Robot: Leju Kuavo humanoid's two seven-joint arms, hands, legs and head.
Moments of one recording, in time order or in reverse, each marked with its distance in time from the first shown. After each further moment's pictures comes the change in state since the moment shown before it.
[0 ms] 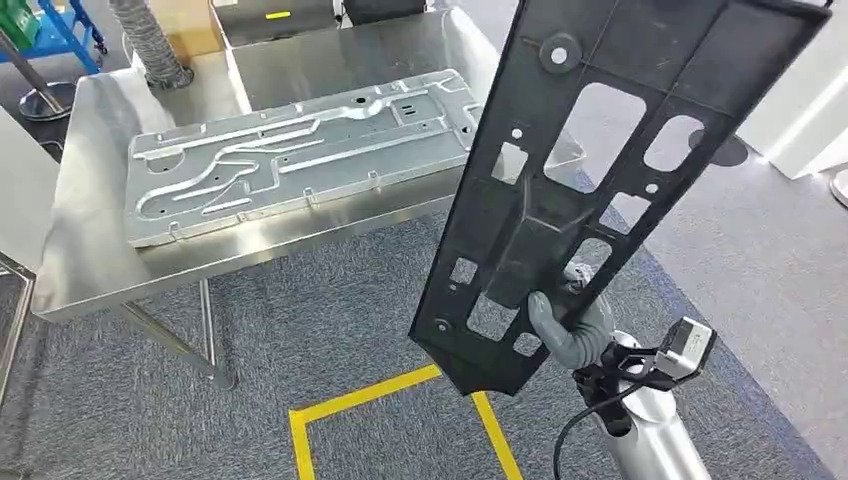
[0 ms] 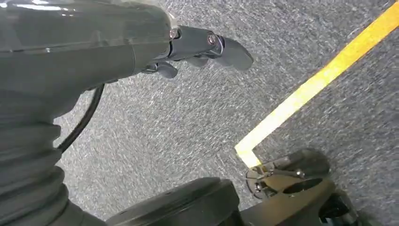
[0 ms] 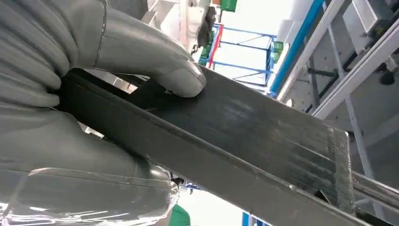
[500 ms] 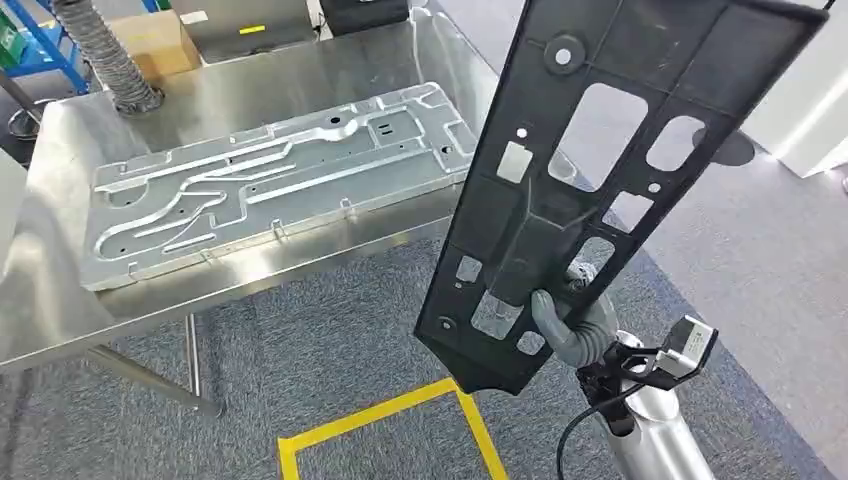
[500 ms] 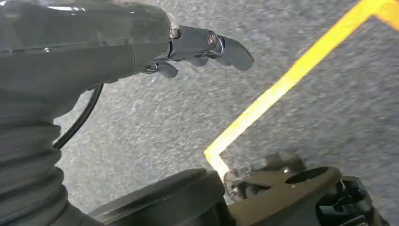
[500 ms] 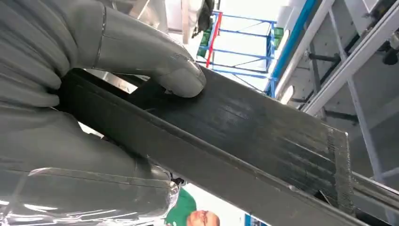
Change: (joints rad) left arm -0.020 0.002 0.000 0.000 0.003 0.000 -0.003; right arm 0.000 -0.004 -0.002 0.008 -0.003 0.000 -0.003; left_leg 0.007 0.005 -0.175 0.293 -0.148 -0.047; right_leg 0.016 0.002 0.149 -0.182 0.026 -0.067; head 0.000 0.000
